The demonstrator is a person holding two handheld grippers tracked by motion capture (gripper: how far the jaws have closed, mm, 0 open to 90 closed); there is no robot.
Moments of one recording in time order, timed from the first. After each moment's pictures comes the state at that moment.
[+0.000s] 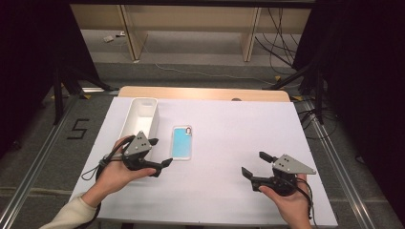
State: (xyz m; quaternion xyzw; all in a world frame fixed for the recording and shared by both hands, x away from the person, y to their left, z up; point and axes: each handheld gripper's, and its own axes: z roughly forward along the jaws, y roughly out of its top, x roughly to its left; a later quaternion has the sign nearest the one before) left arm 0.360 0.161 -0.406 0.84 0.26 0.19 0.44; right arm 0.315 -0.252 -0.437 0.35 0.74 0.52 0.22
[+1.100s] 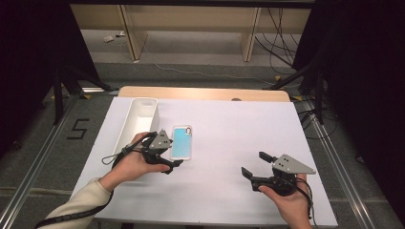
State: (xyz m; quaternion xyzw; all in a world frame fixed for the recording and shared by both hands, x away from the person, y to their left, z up) left arm 0.388 0.126 -0.419 0.89 0.21 0.16 0.37; right arm 0.314 -0.251 -0.436 0.36 0.74 0.53 0.21
